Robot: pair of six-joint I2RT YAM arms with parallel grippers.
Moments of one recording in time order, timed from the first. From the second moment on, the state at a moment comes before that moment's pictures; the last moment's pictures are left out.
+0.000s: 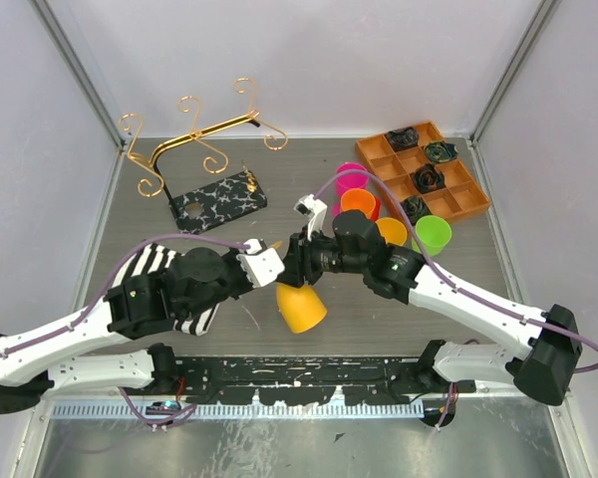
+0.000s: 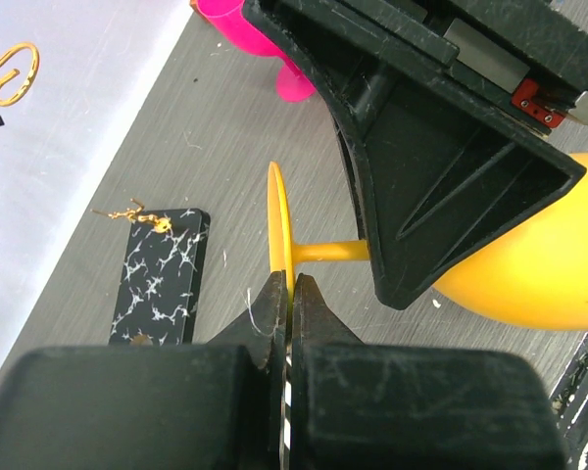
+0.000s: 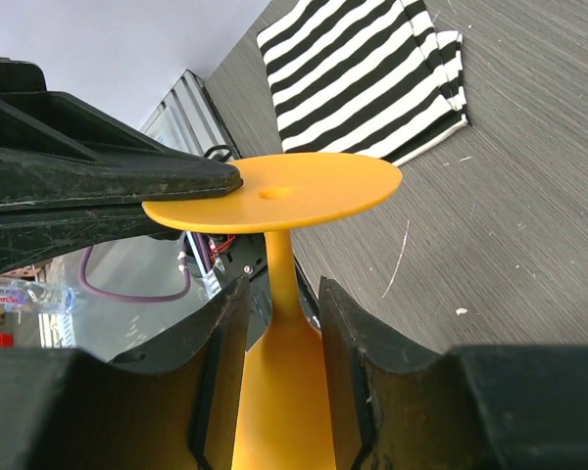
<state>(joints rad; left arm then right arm) -1.22 0.87 1.01 -0.52 -0.40 0.36 0.92 1.16 0.96 -0.14 -0.36 0.54</state>
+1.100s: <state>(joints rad) -1.22 0.86 0.99 -0.45 -0.47 0.36 0.92 1.17 0.96 -0.13 -0.32 0.51</state>
